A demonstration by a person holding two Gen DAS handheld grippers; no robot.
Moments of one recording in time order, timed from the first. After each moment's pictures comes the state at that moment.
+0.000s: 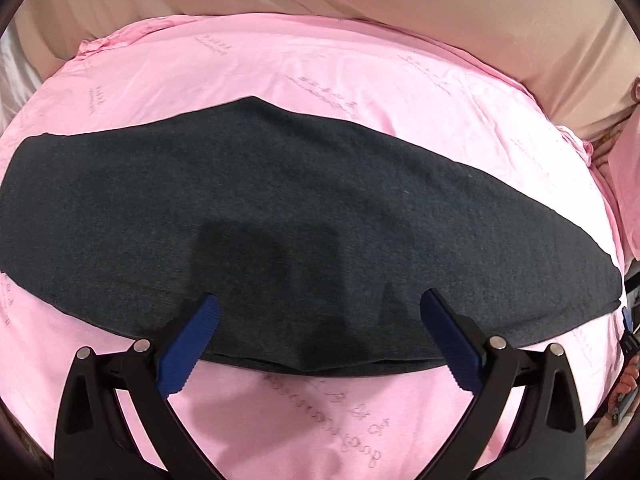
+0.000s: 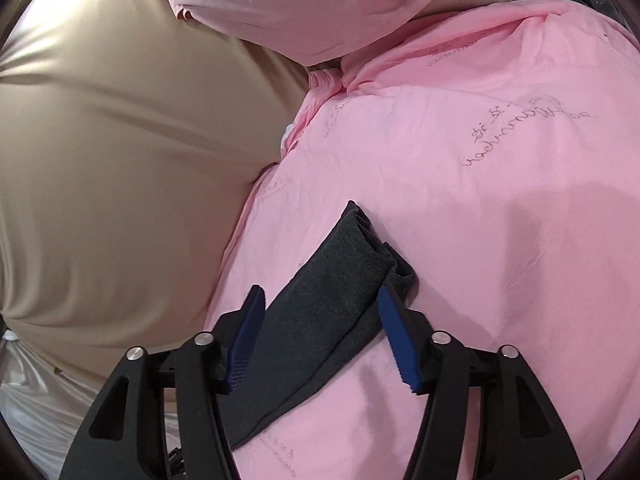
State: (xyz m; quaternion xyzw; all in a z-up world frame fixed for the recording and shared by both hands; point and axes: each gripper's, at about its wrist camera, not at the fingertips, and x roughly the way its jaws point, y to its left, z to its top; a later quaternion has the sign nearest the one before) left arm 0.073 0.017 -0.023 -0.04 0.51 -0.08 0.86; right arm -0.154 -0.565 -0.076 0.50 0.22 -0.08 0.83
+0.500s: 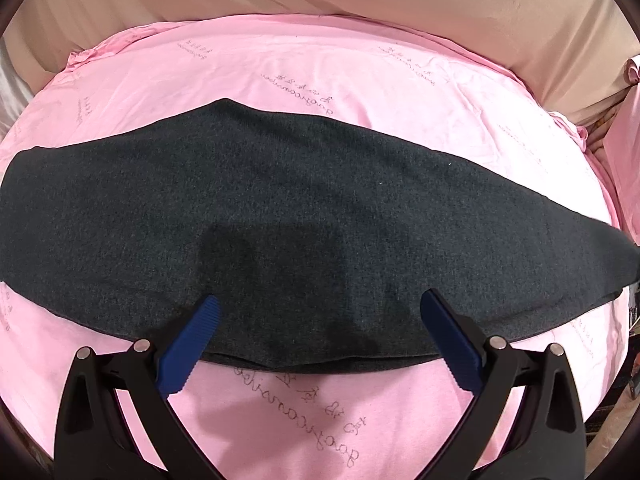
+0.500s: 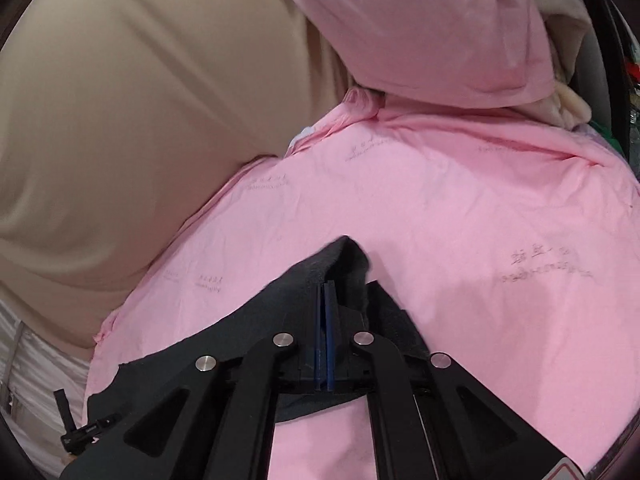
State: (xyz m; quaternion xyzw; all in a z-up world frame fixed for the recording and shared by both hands) left arm 0.072 0.000 -0.020 -0.02 0.51 -0.09 0.86; right arm -0.122 -0.557 -0.025 0.32 0.30 -0.14 0.89
